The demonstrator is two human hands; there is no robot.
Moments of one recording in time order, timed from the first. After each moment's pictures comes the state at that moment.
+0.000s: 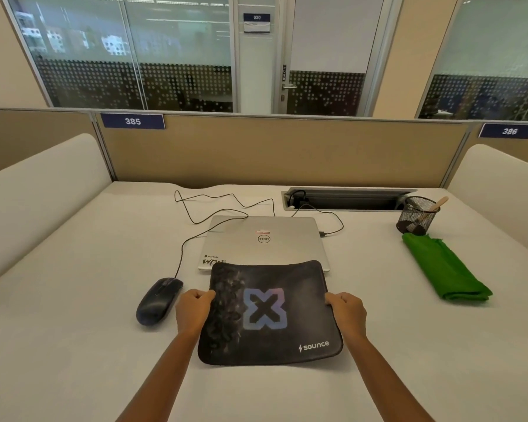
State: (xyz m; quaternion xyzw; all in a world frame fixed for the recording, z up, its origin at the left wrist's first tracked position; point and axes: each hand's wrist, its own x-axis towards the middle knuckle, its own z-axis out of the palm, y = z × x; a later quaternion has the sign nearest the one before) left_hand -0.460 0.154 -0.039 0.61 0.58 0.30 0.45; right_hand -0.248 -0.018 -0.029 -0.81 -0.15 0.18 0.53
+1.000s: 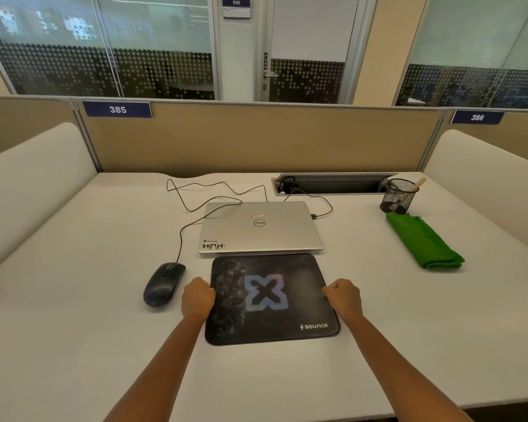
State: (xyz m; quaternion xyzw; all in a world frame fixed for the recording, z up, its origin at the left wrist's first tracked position) left_hand -0.475 0.148 -0.035 0.74 0.57 0.14 0.34; right_hand -0.268 -0.032 -0.026 -0.91 -0.17 0.17 0.35
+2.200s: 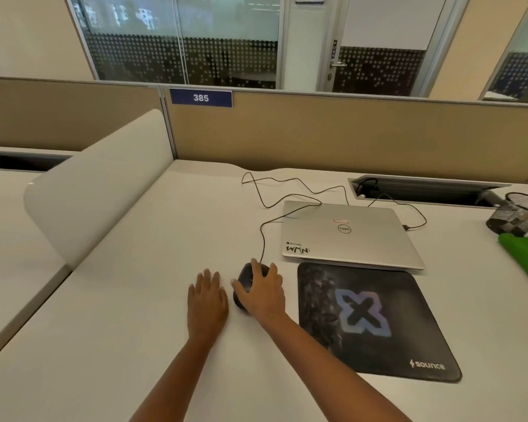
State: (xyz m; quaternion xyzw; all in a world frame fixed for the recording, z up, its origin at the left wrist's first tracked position) left_hand -0.604 0.233 -0.075 0.82 0.56 0.12 0.09; right_hand -0.496 0.185 -0.035 -0.83 -0.48 0.17 0.22
